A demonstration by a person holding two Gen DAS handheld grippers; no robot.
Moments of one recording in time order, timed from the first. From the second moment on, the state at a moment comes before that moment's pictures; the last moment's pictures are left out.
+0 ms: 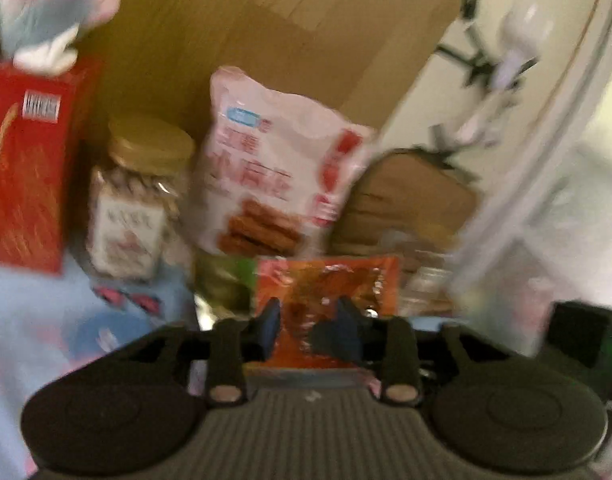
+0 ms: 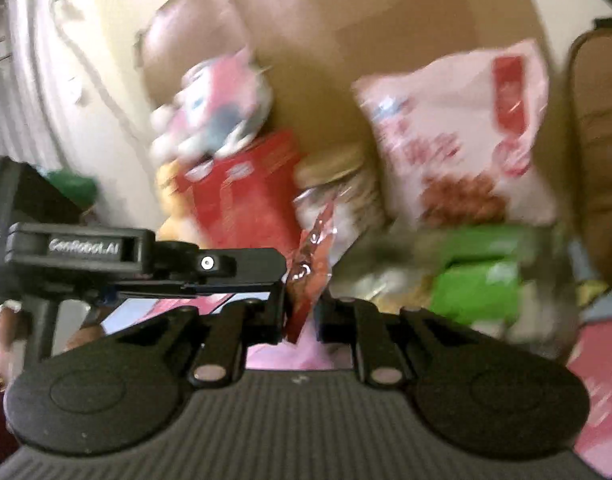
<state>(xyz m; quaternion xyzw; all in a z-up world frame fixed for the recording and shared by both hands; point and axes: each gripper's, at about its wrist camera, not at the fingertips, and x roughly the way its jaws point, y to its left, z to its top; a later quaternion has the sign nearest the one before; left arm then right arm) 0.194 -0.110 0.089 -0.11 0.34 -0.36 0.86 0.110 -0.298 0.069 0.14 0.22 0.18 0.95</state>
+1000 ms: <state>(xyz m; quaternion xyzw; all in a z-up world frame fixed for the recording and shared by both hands) 0.048 -0.065 0.026 -0.08 0.42 -0.39 0.82 -0.099 -0.313 -0.026 0.11 0.31 0.16 0.93</state>
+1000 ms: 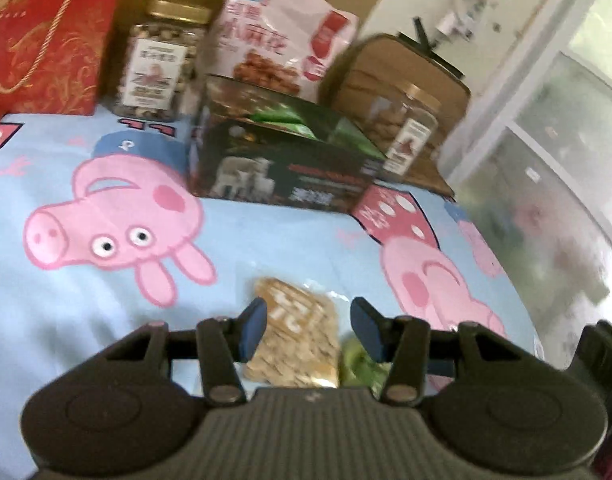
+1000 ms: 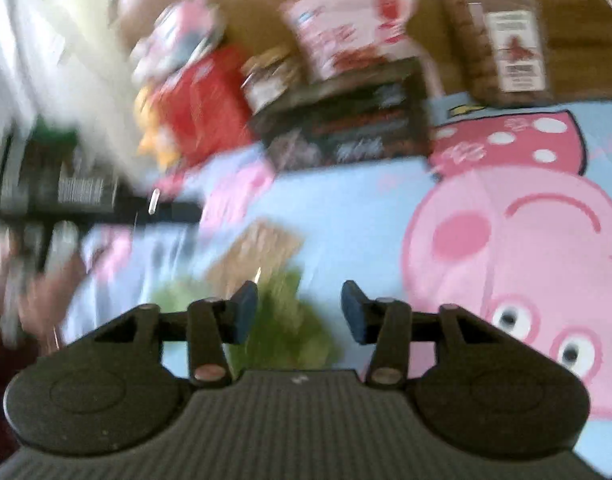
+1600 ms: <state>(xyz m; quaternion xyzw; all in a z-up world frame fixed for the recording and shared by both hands) 0.044 -0.155 0.014 -0.09 0.49 -0.41 0.76 -0.098 -0.358 -0.044 0.17 0.23 0.06 0.95</state>
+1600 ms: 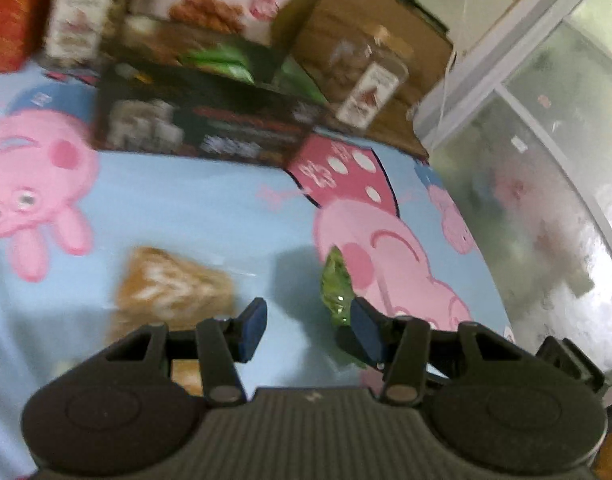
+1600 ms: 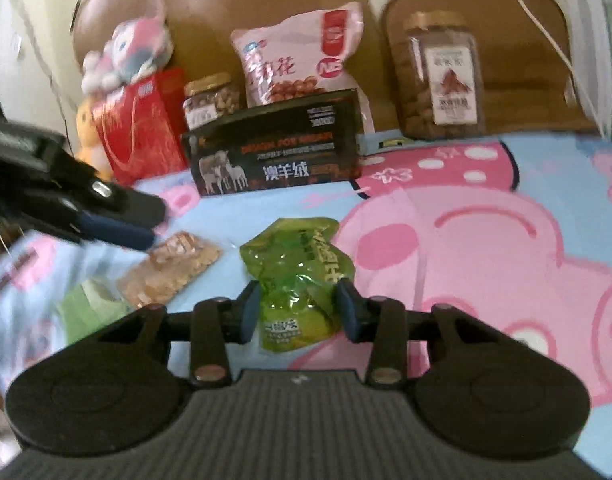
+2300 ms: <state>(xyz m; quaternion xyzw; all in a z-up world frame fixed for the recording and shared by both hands) 0.066 -0.185 0.007 -0.13 0.49 -0.44 0.74 -0.090 -0.336 -0.033 0.09 0.23 0.10 0.97</state>
